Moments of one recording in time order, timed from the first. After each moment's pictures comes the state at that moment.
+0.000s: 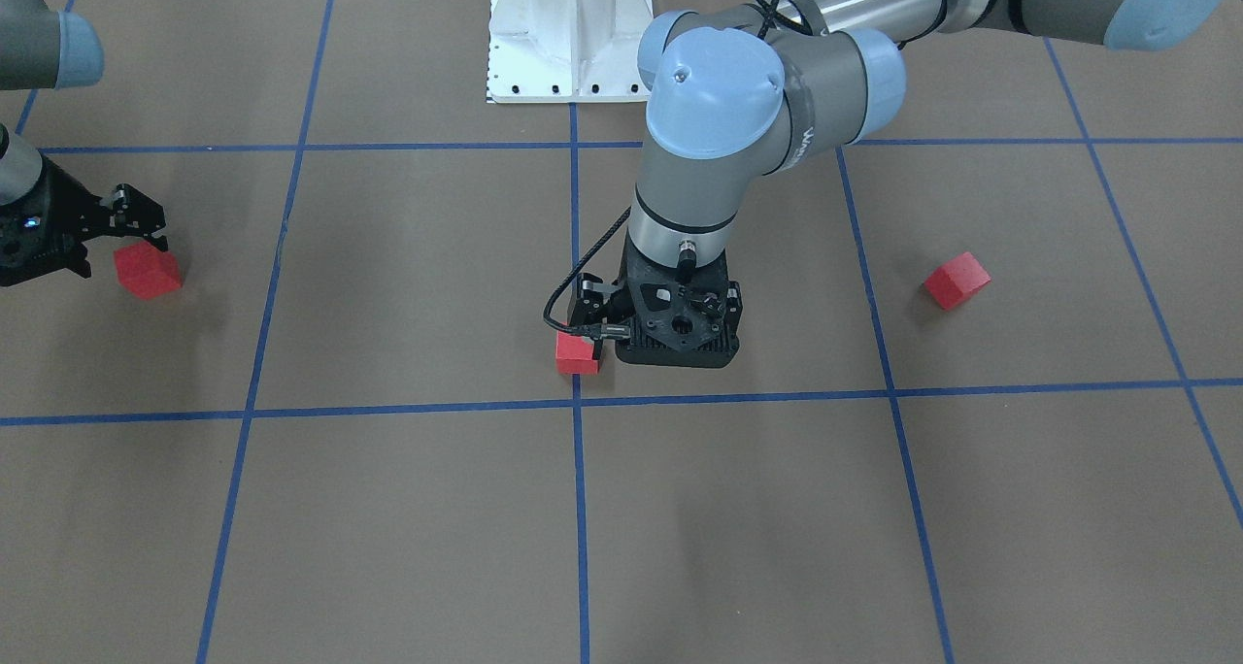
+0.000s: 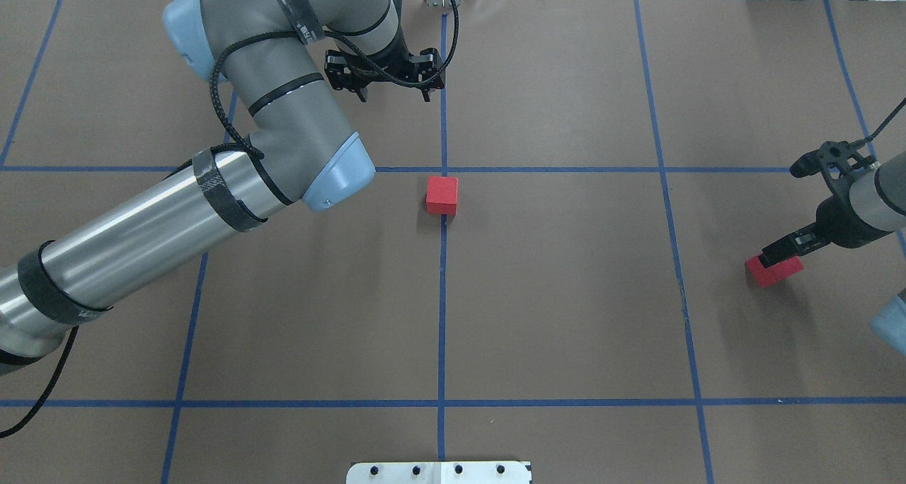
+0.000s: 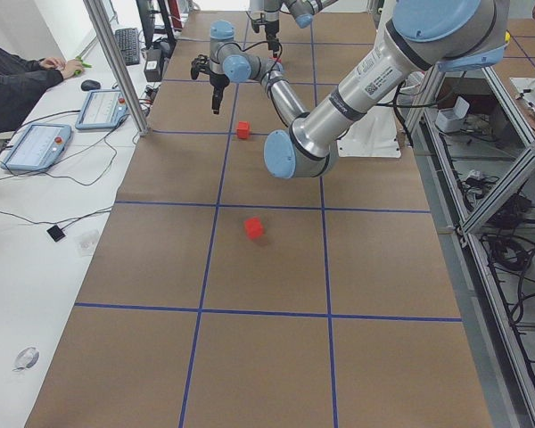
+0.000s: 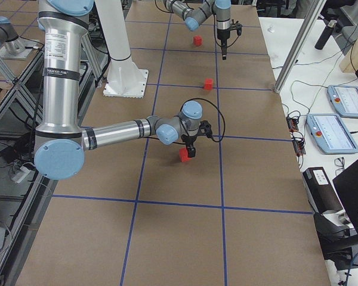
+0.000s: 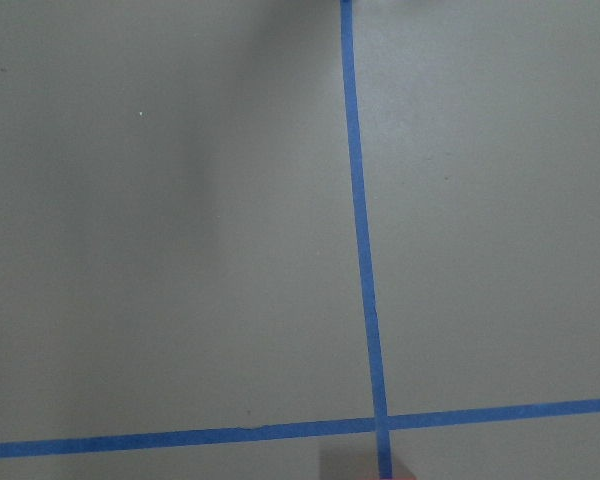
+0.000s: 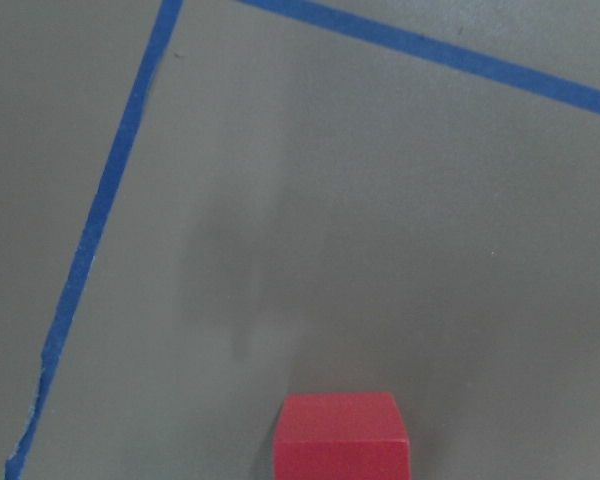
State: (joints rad) left arm -0.78 -2.53 -1.41 -1.61 -1.98 -1.01; right arm 0.93 -1.66 1.79 -1.18 2.22 0.47
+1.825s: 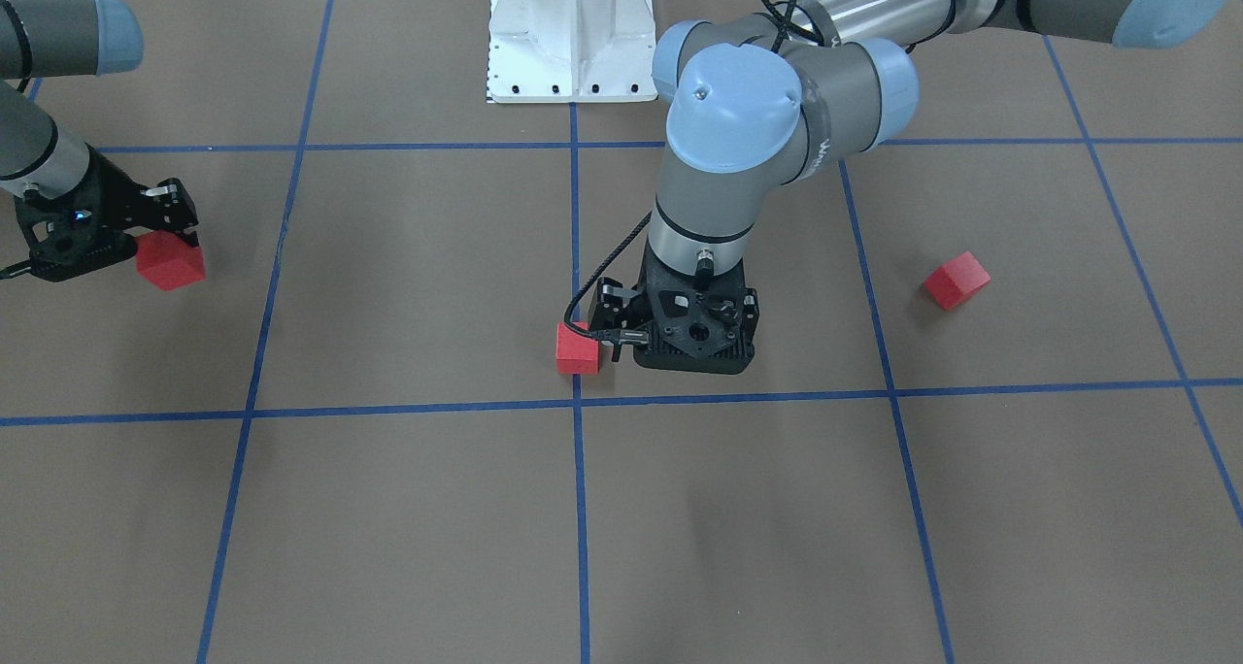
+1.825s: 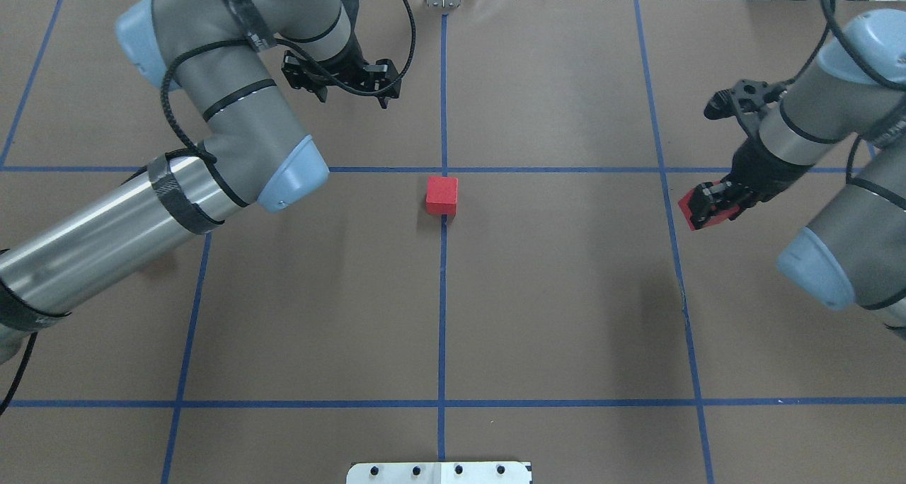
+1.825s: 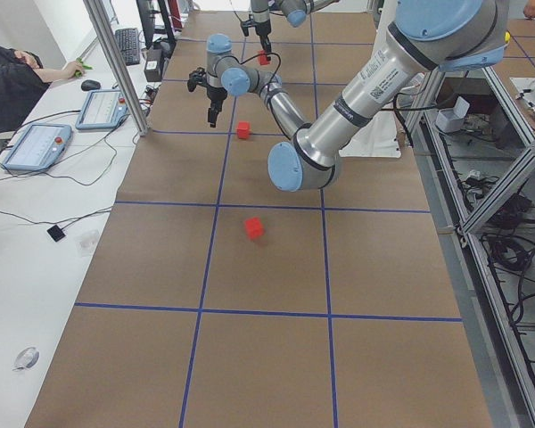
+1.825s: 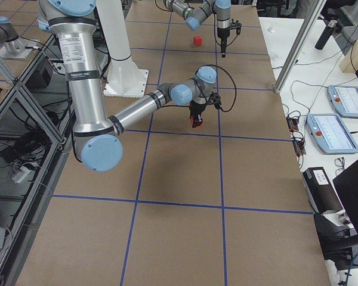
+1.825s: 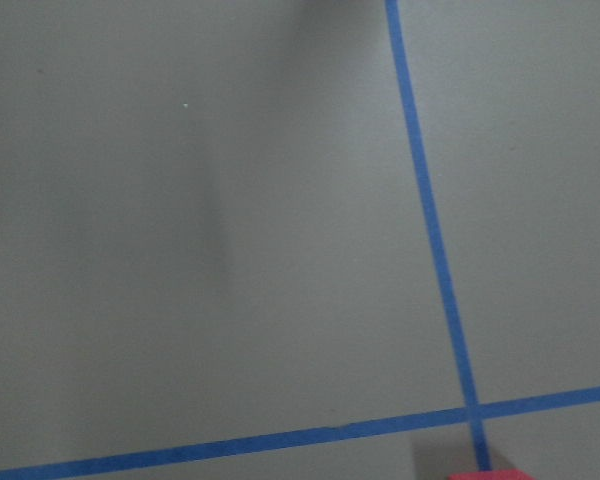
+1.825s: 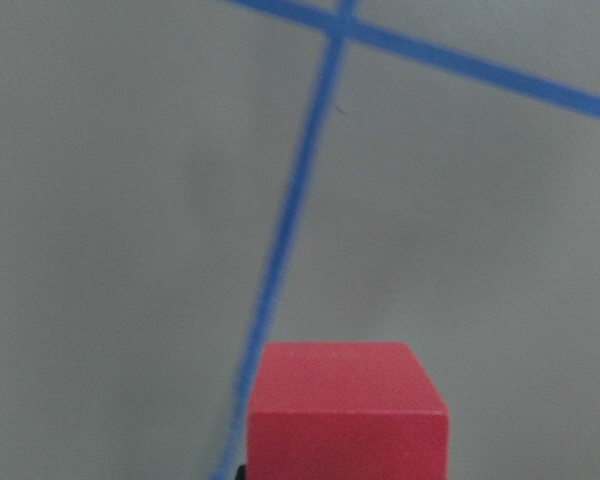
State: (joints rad) left arm -0.83 -2.40 -1.48 -1.61 -1.99 -0.84; right arm 0.89 -1.28 1.93 -1.77 2.26 0.52
